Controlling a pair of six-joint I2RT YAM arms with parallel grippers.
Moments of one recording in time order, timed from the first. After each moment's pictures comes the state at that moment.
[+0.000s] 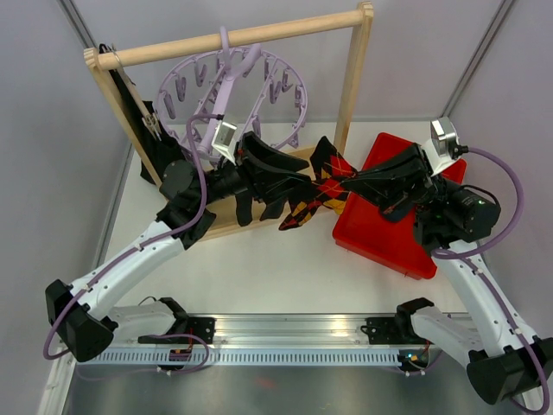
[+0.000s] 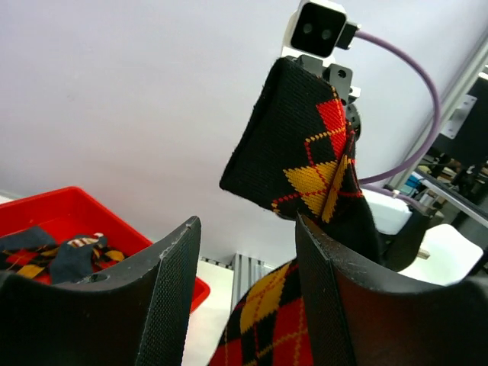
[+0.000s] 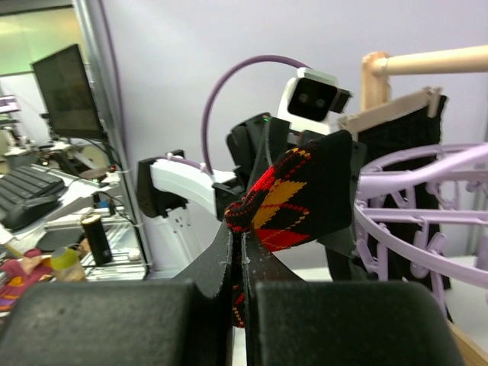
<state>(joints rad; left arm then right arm) -0.73 1.16 1.10 0.57 0.60 -0.70 0.30 0.95 0.97 1.01 -0.97 1.05</state>
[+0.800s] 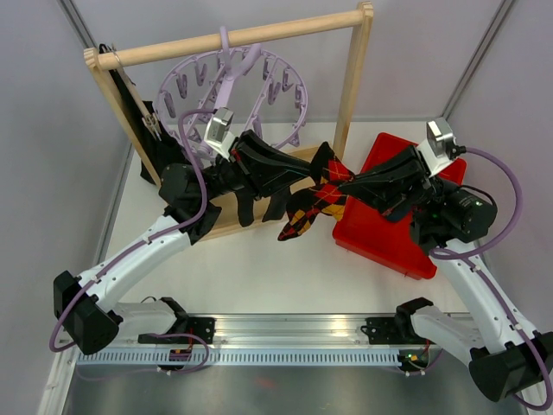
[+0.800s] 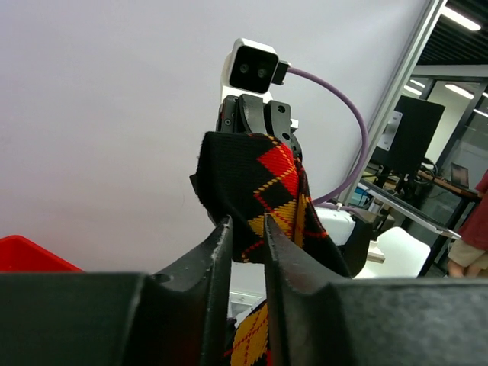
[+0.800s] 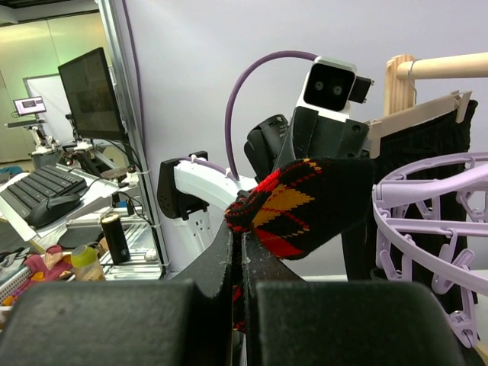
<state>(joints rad) -0.73 1.22 1.12 0.82 0.67 -0.87 0.34 0.98 0.97 1.10 -0.96 1.10</state>
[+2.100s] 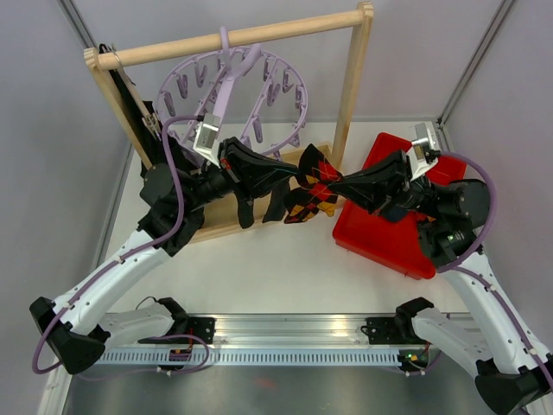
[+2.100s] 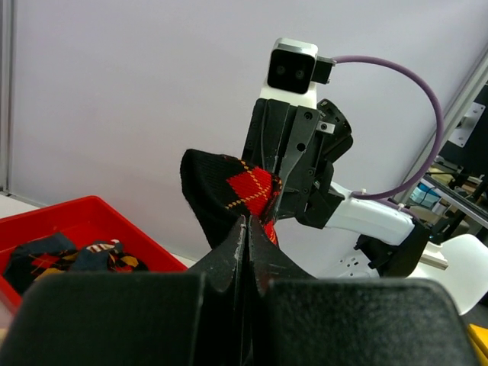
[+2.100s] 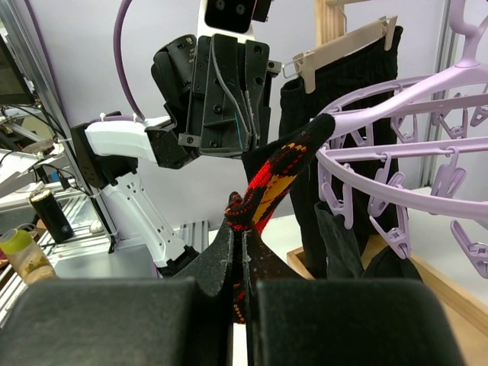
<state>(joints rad) -0.73 1.07 1.13 0.46 0.55 -0.65 0.37 0.87 1.00 0.50 -0.92 0.67</state>
